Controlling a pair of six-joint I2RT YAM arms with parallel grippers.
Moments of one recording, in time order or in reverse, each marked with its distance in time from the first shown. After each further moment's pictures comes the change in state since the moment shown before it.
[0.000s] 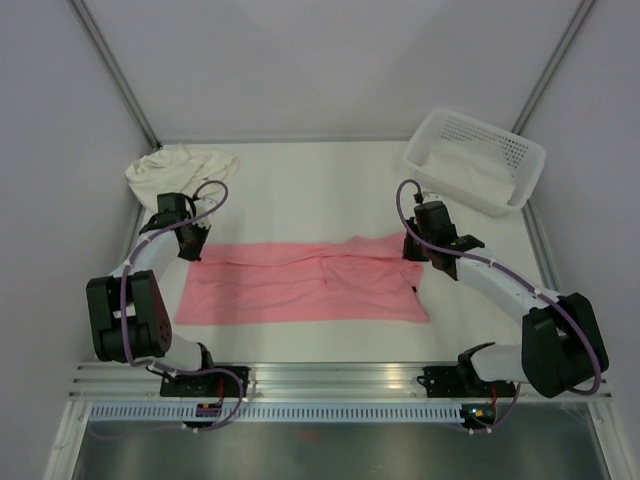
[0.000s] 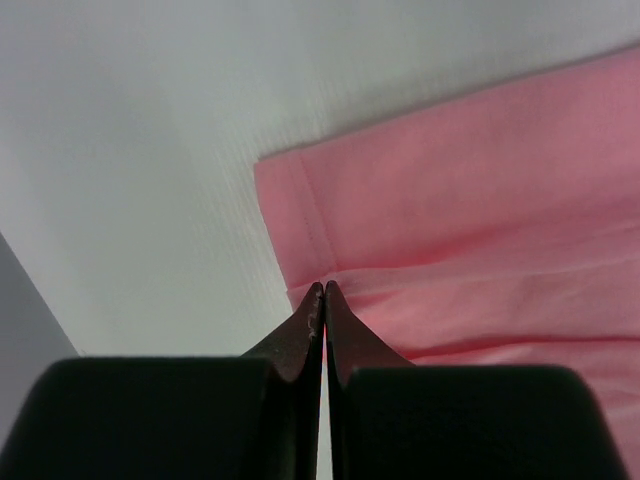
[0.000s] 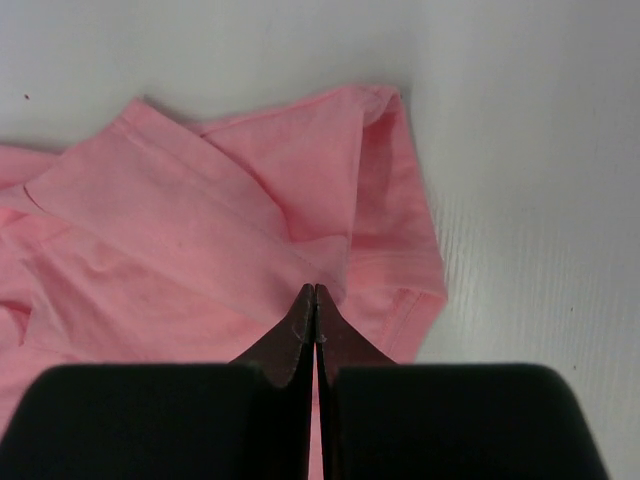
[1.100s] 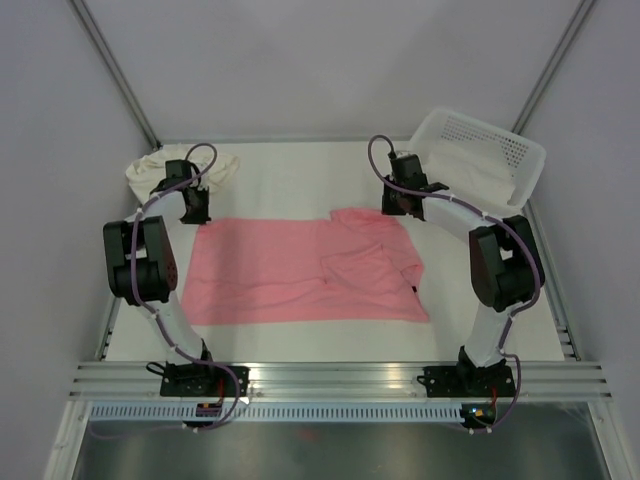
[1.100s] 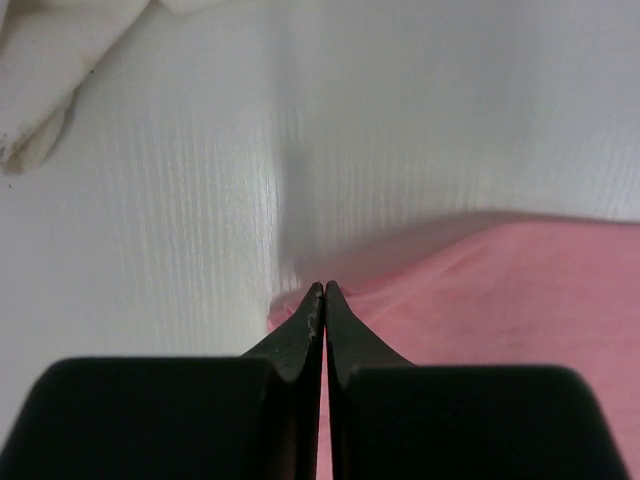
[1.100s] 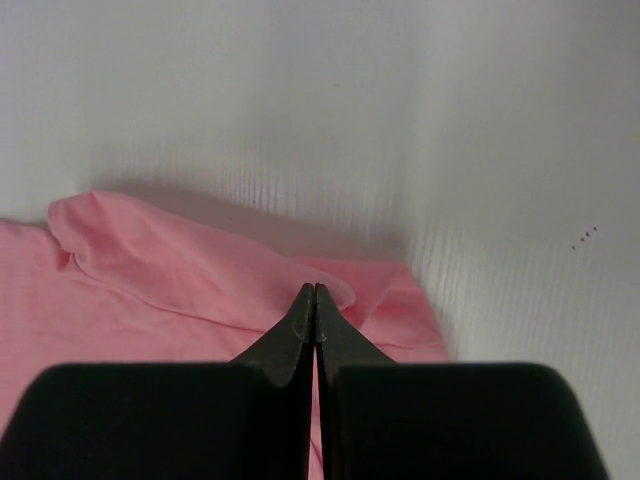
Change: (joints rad) left arm -0.015 0.439 0.401 0.067 -0.013 -0.359; right arm -0.038 0.565 0.528 0.016 -0.051 -0.092
